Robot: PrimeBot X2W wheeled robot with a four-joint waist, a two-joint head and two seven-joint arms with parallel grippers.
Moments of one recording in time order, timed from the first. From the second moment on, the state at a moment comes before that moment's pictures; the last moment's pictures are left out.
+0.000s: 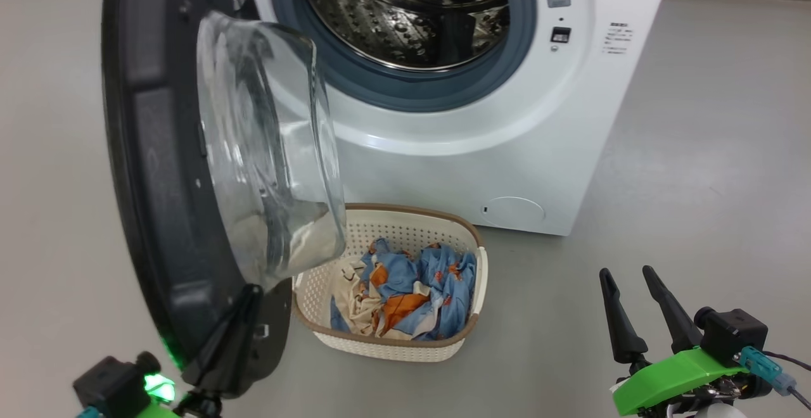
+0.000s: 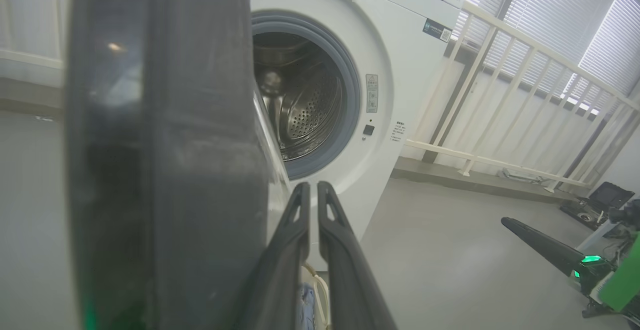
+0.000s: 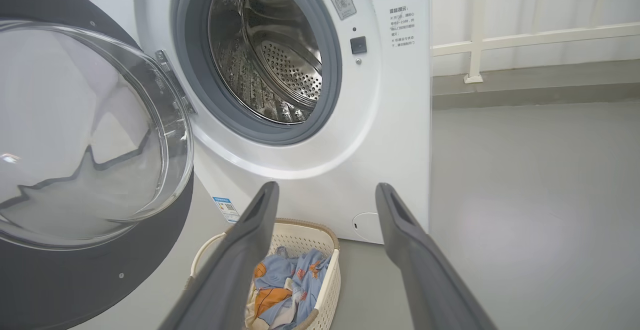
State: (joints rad) left arm -0.06 0.33 -0.35 0.05 -0.68 -0.09 -0.23; right arm -0.07 -0.10 0.10 0.32 0.37 0.12 -0.25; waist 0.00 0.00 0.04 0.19
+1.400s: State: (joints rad) left arm -0.45 0.47 -0.23 0.62 -0.77 -0.13 -0.20; right arm -0.19 -0.06 0.09 0.36 0.28 0.12 -0.25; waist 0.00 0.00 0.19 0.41
